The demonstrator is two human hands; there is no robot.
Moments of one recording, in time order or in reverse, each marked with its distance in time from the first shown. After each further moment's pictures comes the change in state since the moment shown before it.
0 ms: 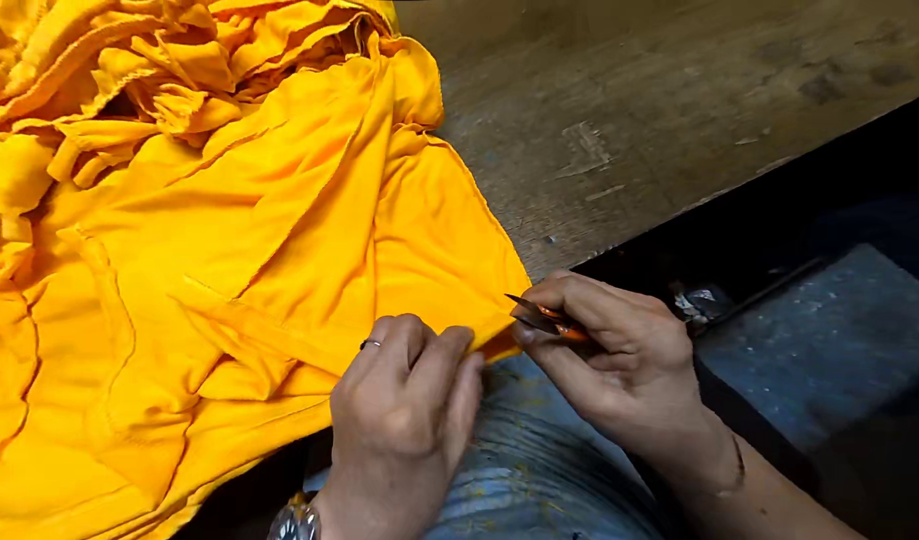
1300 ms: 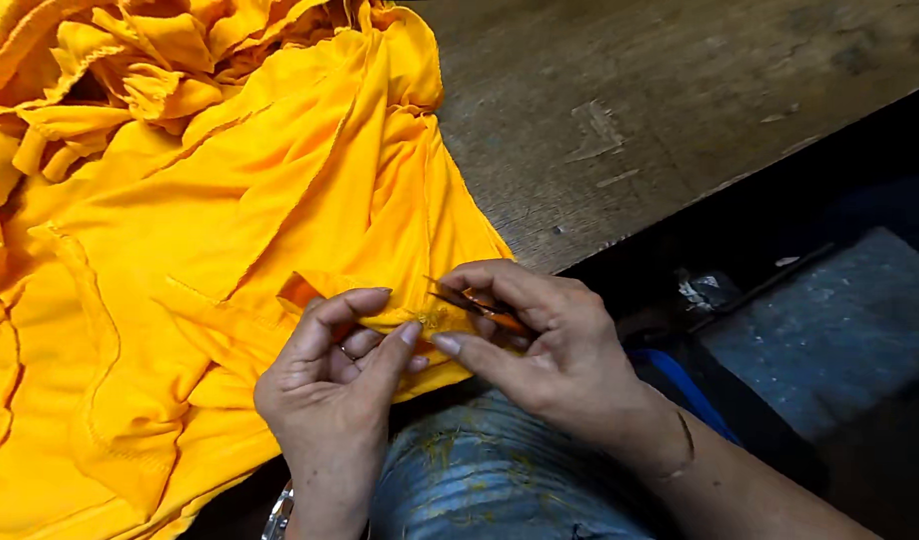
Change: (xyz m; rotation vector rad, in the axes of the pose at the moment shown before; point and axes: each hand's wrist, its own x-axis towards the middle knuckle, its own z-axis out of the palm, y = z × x) left_hand 0.004 -0.014 -0.004 -0.840 0.275 -0.514; right_hand 0.021 -0.011 0.035 0.253 -0.079 0.154
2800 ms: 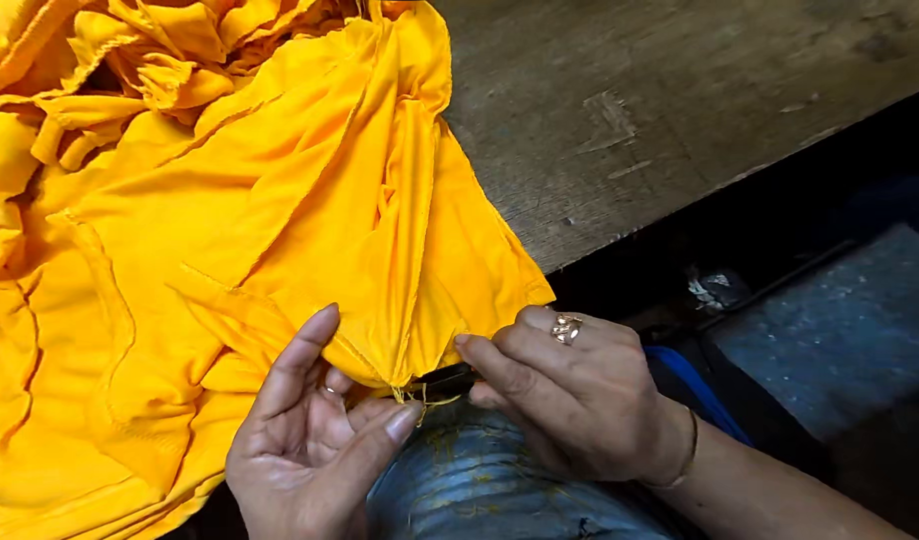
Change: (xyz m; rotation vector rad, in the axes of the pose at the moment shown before) left_hand -0.033 0.019 -0.030 -0.252 0.021 -0.144; right_hand -0.028 0.003 -0.005 -0.547 -0.035 -0.554
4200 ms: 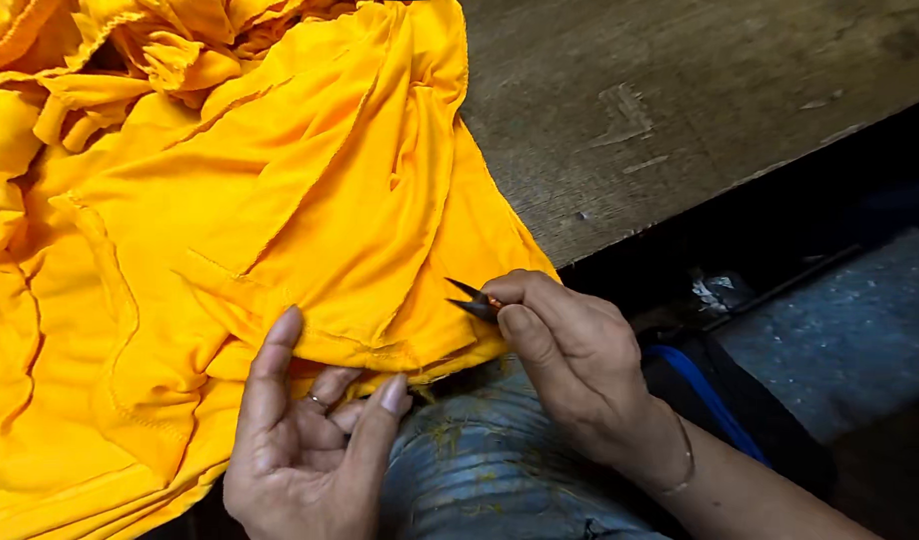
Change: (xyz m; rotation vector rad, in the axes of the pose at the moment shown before) left_hand -0.008 -0.004 0.001 0.335 0.097 0.146; right_hand 0.014 -0.003 0.009 0.337 0.047 0.410
